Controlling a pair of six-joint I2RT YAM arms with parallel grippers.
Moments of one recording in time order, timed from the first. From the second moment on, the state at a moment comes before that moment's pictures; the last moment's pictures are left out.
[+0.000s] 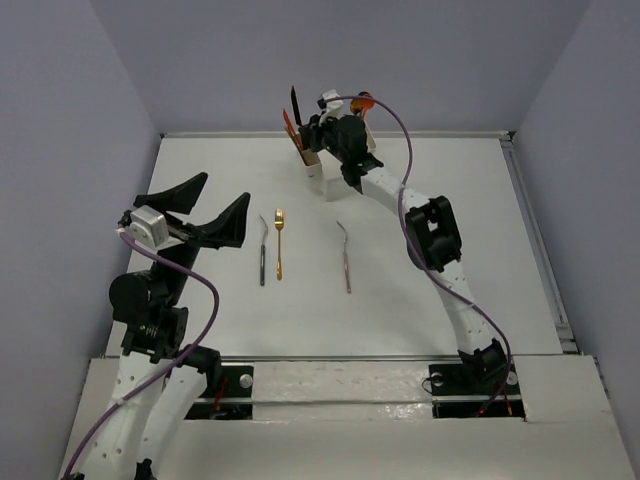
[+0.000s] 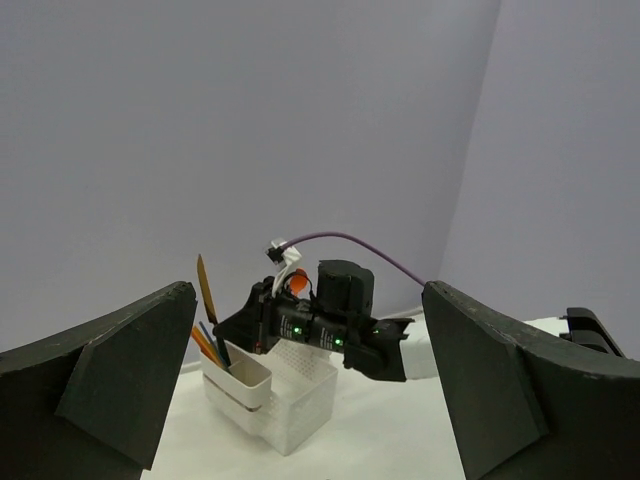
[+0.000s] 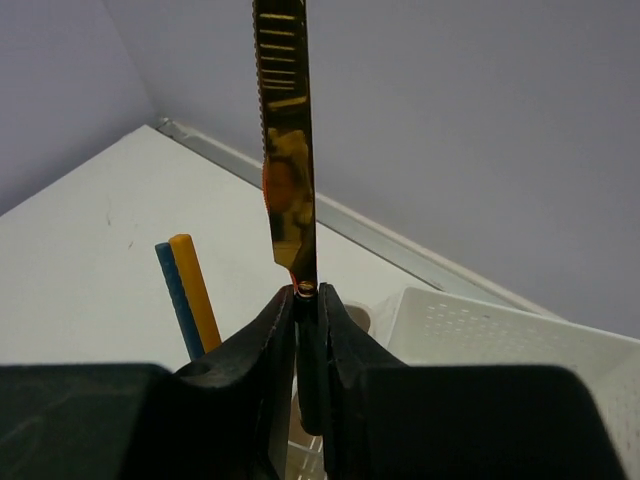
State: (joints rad) left arm -0.25 0.50 0.69 0.38 0.22 -0.28; right arm 0.52 2.56 2.25 0.37 -0.20 0.11
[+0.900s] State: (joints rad) left arm -0.25 0.51 0.69 0.38 0.23 -0.28; right arm 0.54 1.86 1.55 0.27 -0.08 0.22
